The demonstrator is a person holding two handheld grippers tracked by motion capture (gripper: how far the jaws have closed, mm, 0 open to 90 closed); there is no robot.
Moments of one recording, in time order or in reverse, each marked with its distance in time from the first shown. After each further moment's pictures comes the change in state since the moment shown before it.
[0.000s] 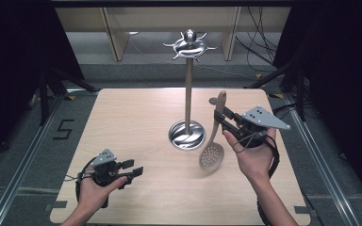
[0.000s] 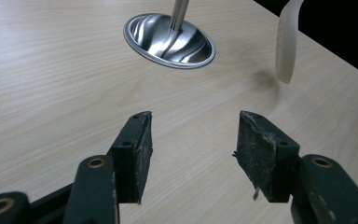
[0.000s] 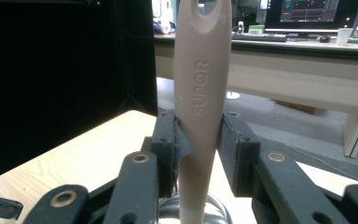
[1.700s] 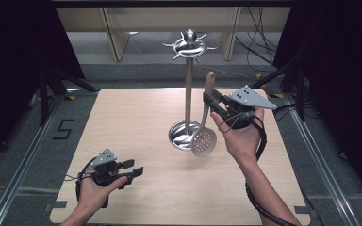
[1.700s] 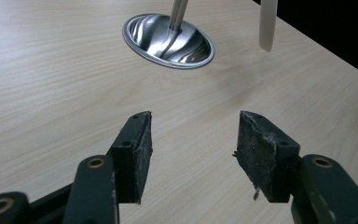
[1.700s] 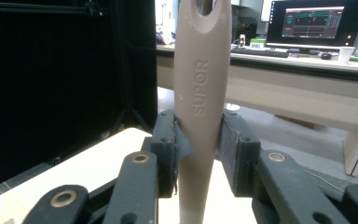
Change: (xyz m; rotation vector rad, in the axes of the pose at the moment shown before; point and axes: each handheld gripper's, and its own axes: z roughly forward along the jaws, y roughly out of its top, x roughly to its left) left arm 0.000 0.000 0.000 0.003 -0.004 0.010; right arm 0.009 0.036 0.035 -0.031 0.004 -0.029
